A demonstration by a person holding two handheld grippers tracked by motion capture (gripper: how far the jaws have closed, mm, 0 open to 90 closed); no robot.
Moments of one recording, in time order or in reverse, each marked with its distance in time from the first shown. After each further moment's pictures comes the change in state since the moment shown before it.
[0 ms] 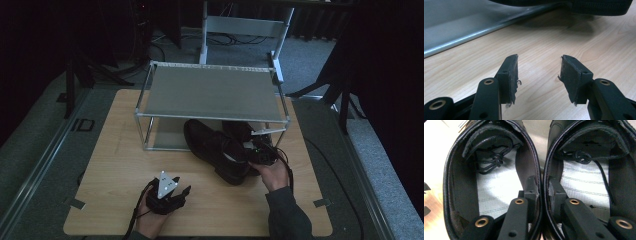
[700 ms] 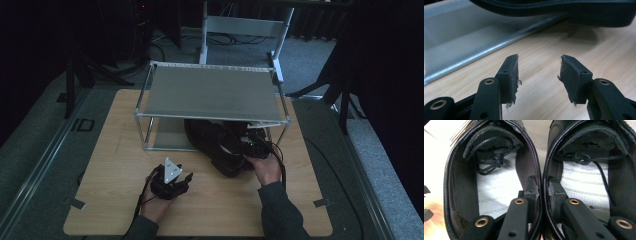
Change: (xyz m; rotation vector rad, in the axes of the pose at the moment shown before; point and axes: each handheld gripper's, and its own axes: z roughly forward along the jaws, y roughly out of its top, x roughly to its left) left arm 0.014 0.028 0.025 0.001 0.051 0.037; right arm 0.002 0.016 0.015 -0.032 -0.047 0.050
